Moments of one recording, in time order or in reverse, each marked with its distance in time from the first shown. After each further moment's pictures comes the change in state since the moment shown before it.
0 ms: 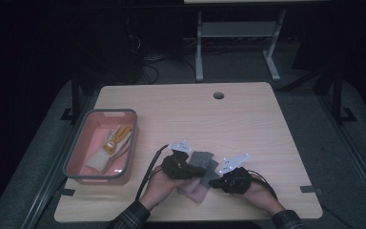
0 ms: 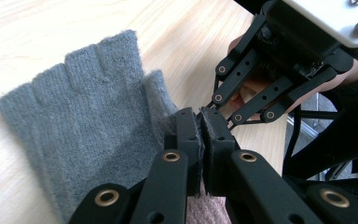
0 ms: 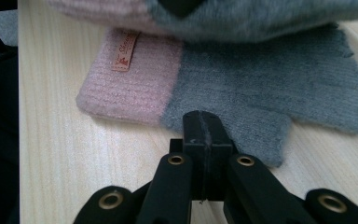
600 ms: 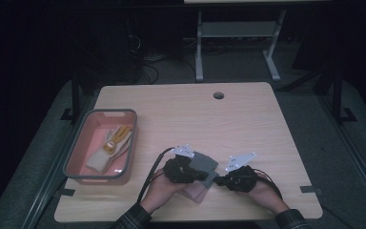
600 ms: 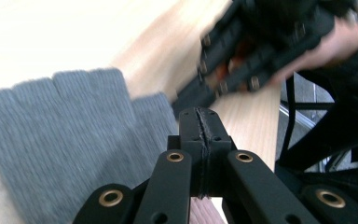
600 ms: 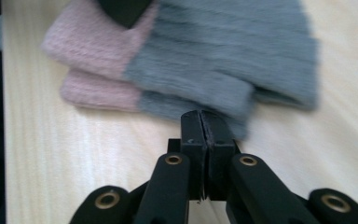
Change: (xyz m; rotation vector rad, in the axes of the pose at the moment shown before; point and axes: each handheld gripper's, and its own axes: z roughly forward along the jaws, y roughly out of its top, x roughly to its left) left arm -0.010 -0.007 0.002 0.009 -0.018 0.044; right arm -0.009 -0.008 -0.013 -0.021 -0.045 0.018
